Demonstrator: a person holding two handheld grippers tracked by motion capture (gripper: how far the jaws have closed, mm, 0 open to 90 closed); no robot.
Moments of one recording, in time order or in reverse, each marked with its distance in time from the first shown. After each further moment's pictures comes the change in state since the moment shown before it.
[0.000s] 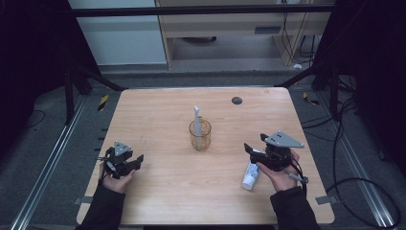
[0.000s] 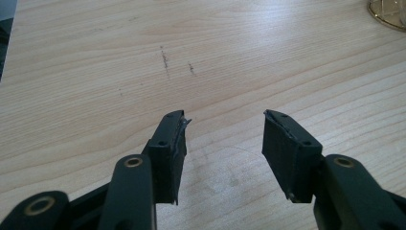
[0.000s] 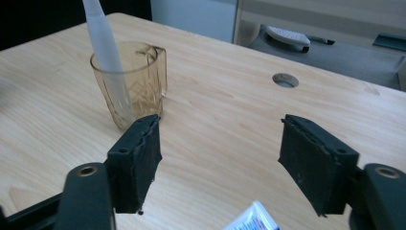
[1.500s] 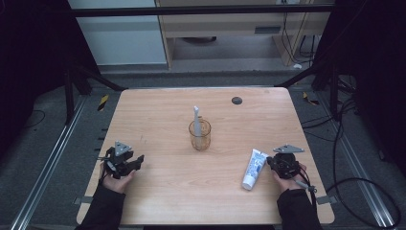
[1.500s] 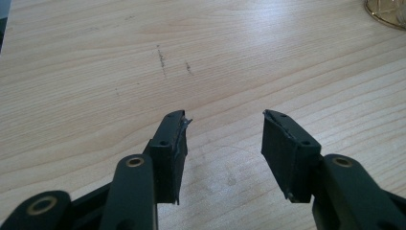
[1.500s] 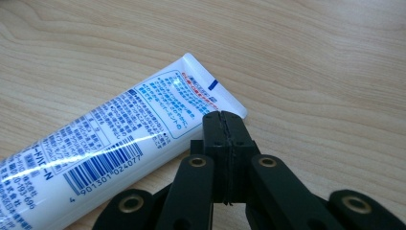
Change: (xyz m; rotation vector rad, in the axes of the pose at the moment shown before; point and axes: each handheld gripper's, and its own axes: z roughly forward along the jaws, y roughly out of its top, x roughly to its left) left arm 0.000 0.000 0.001 0.005 -0.010 0.003; right arm -0.045 -0.077 0.025 0.346 -0.119 0.111
